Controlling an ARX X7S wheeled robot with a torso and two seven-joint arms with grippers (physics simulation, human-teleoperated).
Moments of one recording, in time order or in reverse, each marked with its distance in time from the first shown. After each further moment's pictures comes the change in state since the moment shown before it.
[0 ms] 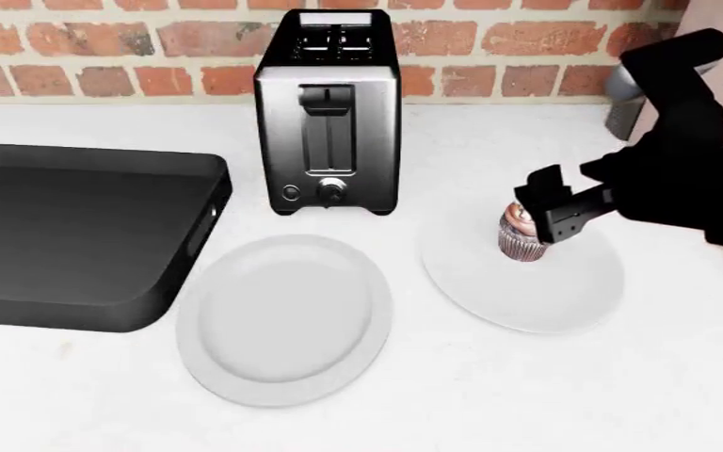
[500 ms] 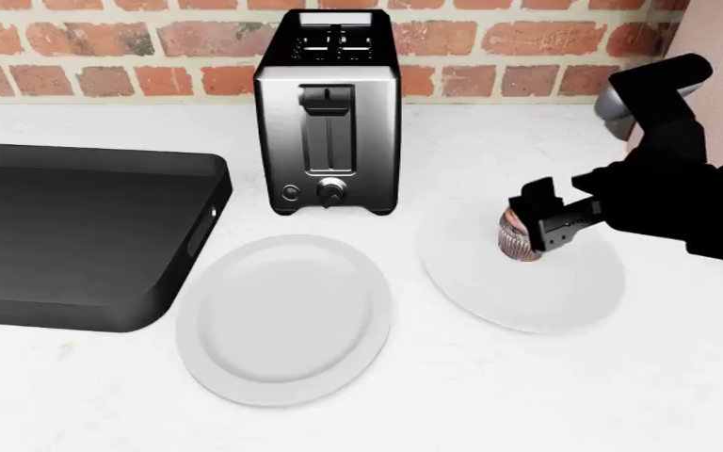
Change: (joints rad) left arm 0.033 -0.005 -0.004 0.013 -0.009 -0.006 -0.011; right arm -0.064 -0.008 -0.018 0.031 -0.061 -0.070 -0.059
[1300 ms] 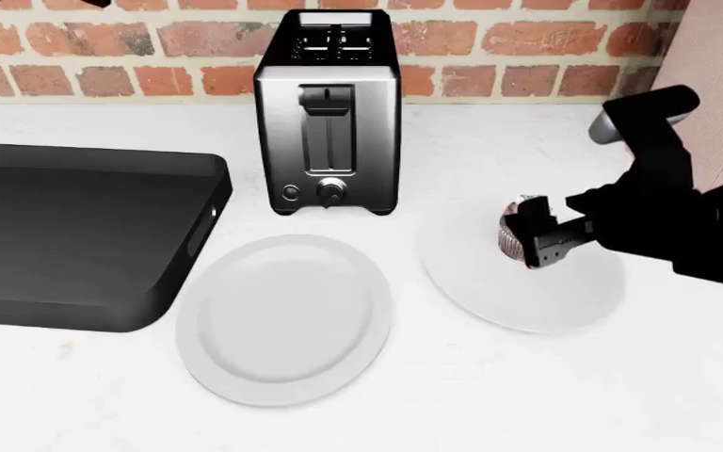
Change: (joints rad) left arm 0.024 -0.004 0.008 -0.003 -0.007 0.004 0.001; right arm -0.084 0.012 0.000 0.003 -0.004 -0.066 -0.011
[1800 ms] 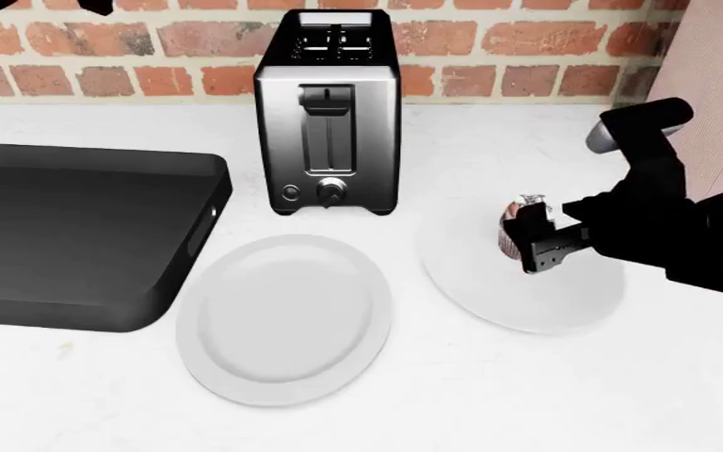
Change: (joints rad) left arm 0.012 -0.006 0.005 0.006 -0.003 -0.001 -0.002; right arm -0.039 -0.002 -0.004 0.016 -0.023 -0.043 -0.028
